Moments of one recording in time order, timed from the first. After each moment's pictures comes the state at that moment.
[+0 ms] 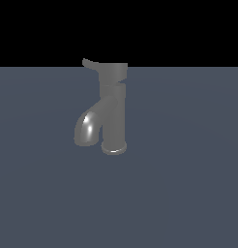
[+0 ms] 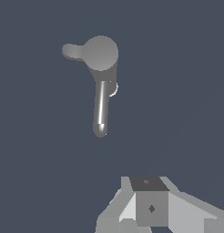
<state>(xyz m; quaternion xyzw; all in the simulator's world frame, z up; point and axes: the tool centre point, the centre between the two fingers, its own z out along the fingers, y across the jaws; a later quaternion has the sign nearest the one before) -0.225 -0.004 0.490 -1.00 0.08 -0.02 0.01</state>
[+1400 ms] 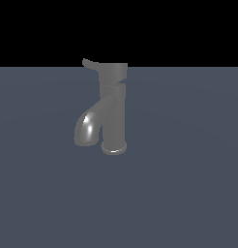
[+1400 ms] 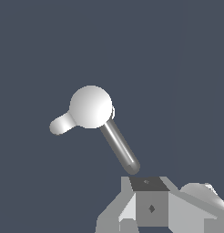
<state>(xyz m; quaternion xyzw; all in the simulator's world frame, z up) -0.113 0.016 0.450 -0.93 0.37 -0.01 0.01</state>
